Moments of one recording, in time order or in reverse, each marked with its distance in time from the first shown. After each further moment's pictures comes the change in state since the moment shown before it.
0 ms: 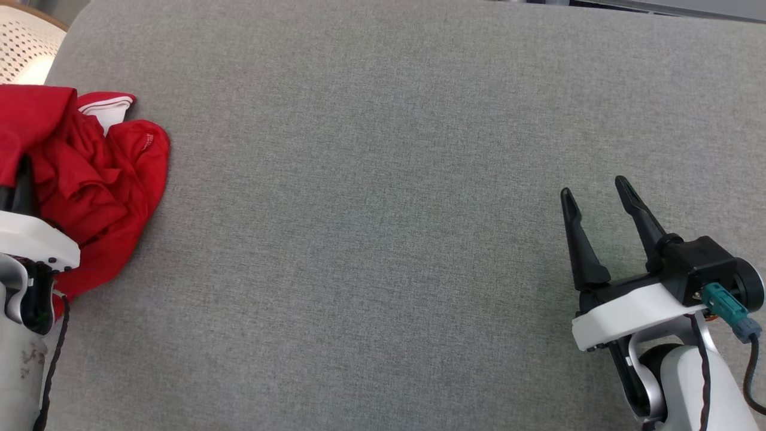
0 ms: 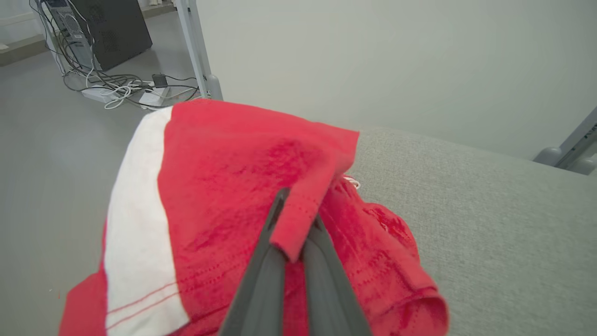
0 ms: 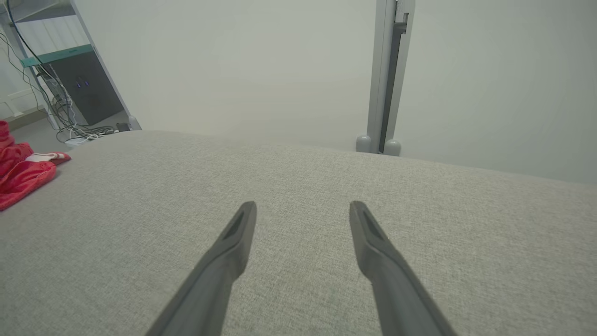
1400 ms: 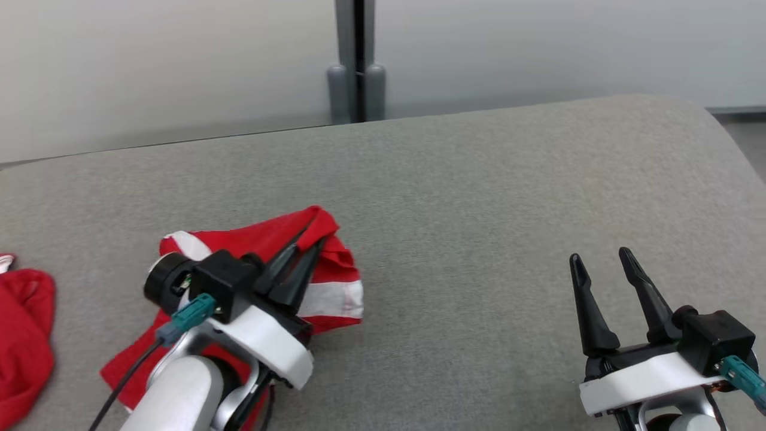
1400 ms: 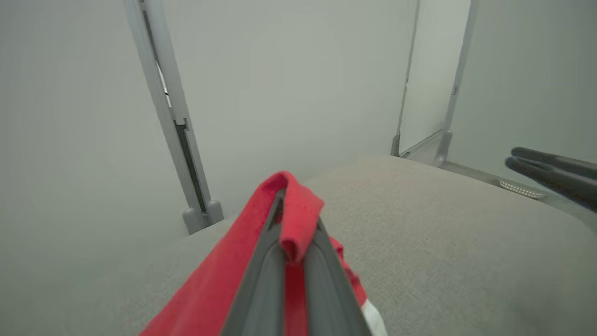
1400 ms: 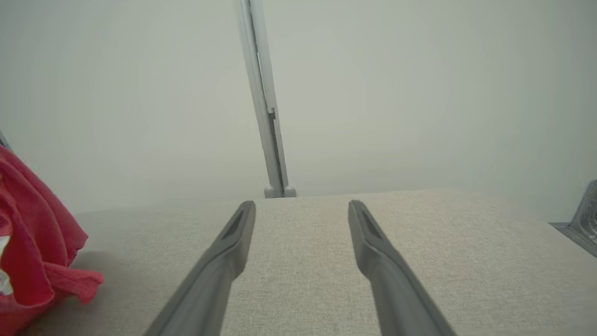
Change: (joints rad) left arm 0.466 -0.145 -0.249 -1.016 0.269 0.024 0.286; right arm 0.194 0.000 -0.007 -0.028 0.133 0.000 -0.074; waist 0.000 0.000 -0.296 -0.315
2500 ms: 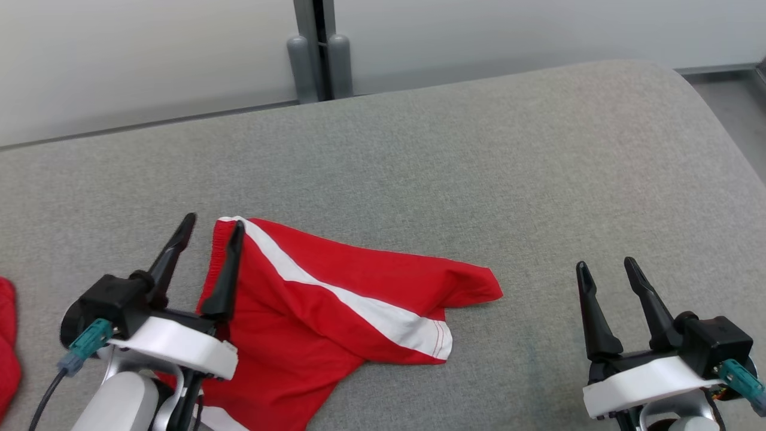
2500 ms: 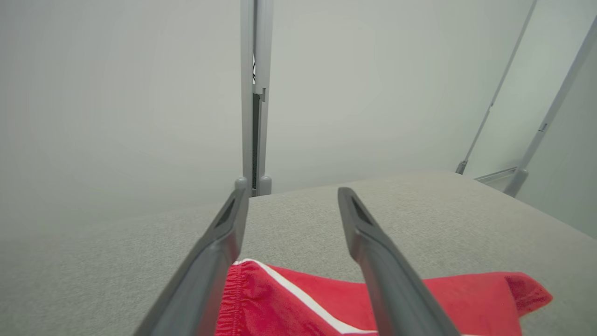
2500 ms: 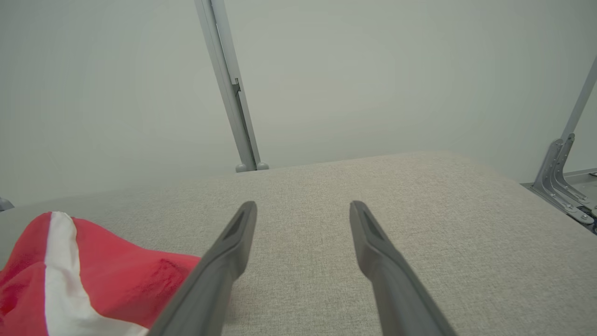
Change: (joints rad) left arm 0.034 0.069 0.066 0.138 -0.145 0.111 -0.211; right arm -0.016 0.001 -0.017 0.090 0.017 0.000 -0.059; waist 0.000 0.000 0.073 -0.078
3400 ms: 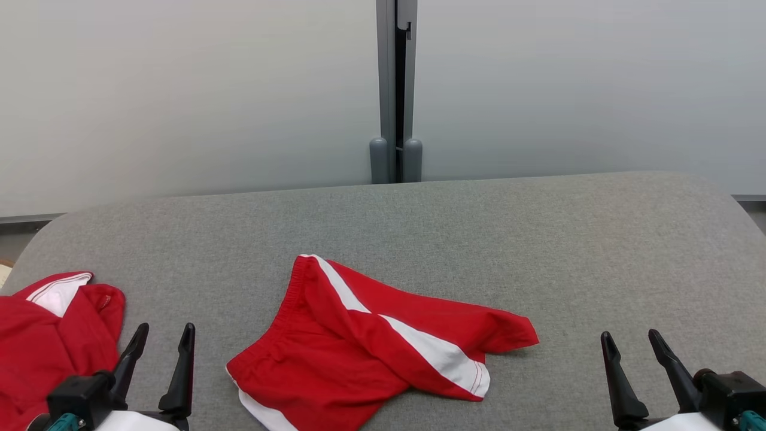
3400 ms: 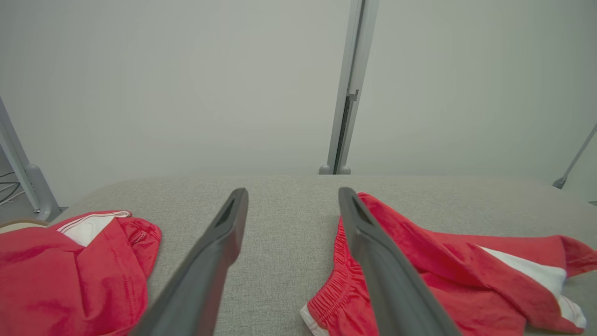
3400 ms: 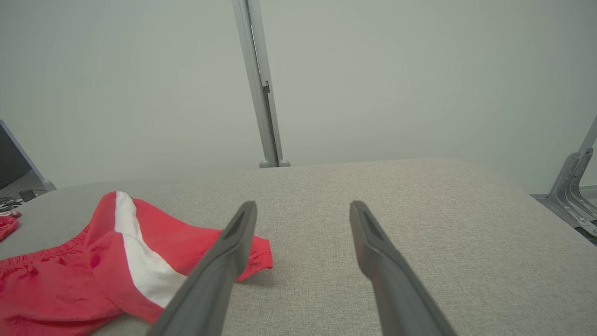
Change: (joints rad) left arm 0.255 0.043 0.094 0.093 -0.043 0.021 -0.067; right arm 0.202 -0.001 -0.077 -0.096 -0.023 0.000 0.142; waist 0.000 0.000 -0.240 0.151
